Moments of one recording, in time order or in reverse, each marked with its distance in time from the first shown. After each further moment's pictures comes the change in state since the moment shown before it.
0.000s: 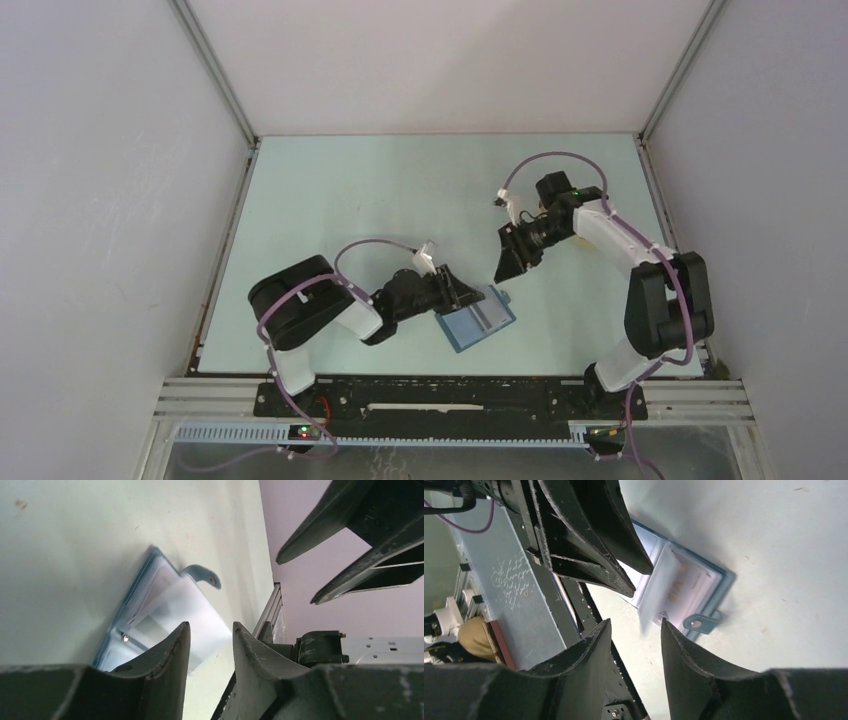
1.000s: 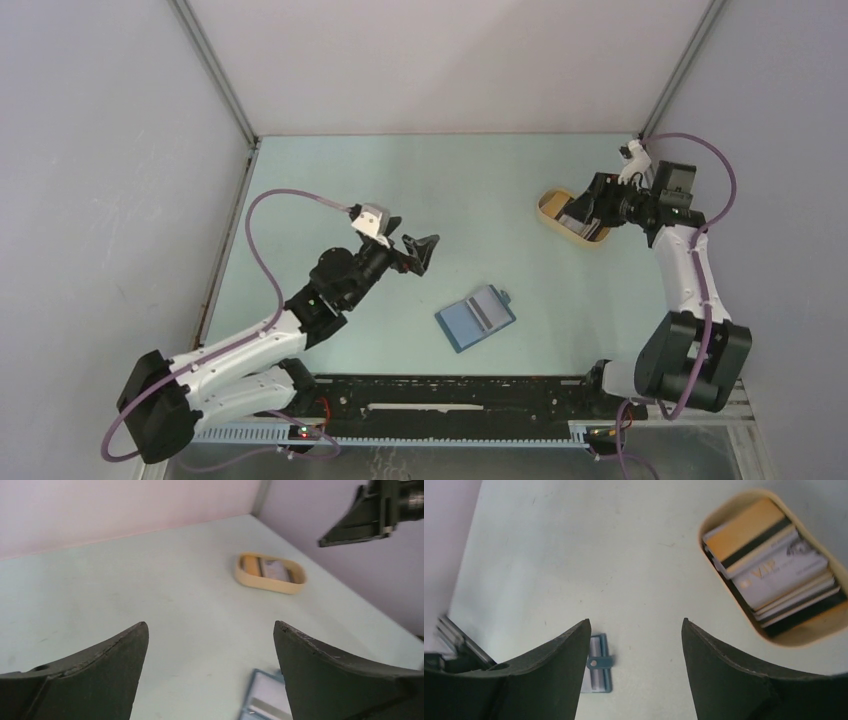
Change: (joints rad) left arm 0.082 -0.832 0.123 -0.643 -0.311 0.937; right arm -0.535 -0.344 -0.096 0.444 0.048 0.344
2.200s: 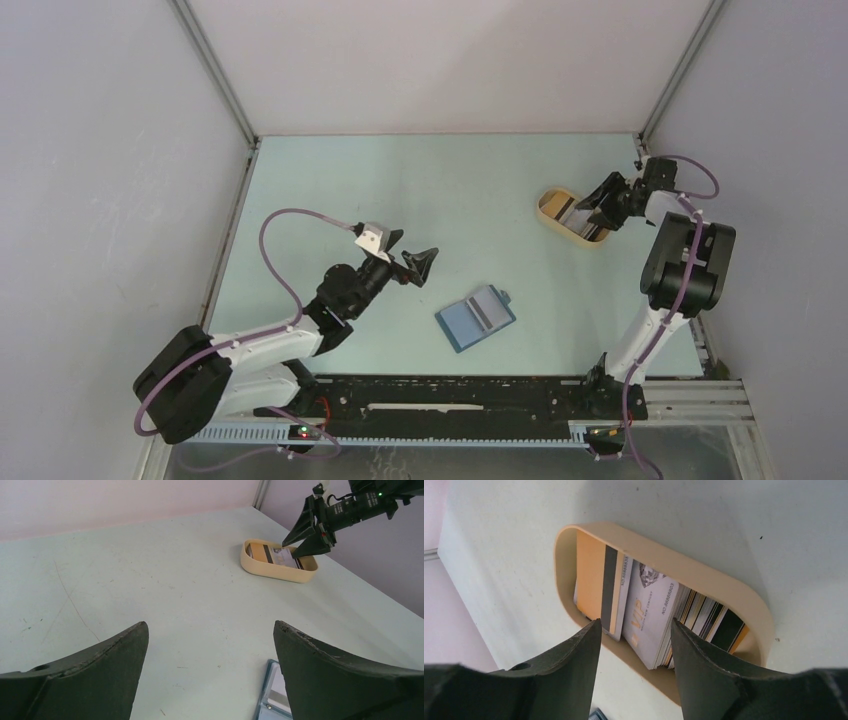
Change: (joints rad) left arm 0.056 0.142 -0.236 0.412 0.034 0.019; right arm -0.095 0.603 0.189 0.143 0.278 0.488
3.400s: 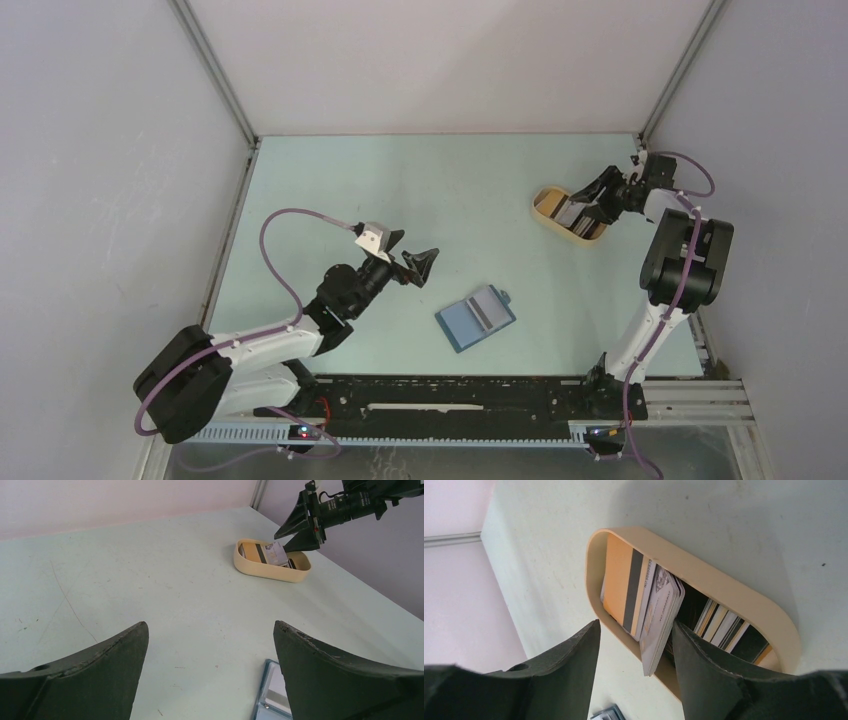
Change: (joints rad) left arm 0.000 0.002 0.000 0.005 0.011 -0.008; right arm 0.014 0.045 0.032 0.051 -0.124 0.032
